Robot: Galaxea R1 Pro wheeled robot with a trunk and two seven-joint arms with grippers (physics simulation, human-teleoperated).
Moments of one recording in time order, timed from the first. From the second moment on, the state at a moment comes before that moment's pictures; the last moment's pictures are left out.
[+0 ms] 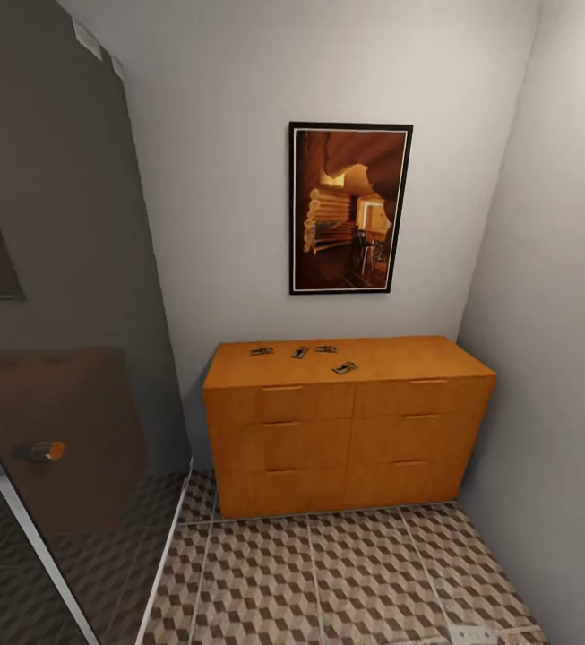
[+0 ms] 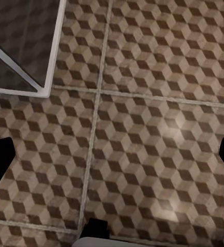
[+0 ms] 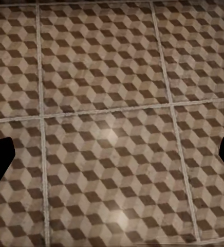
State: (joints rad) left arm -0.03 -0.07 0.15 -0.71 -0.01 0.09 0.10; right arm -0.24 -0.08 -0.05 -0.42 0.02 -0.06 0.01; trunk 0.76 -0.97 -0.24
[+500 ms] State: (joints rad) left arm -0.03 -0.08 0.15 -0.71 0.00 0.09 0.10; right arm -0.24 -0.08 -0.05 -0.41 0.02 -0.06 0.01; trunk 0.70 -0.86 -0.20
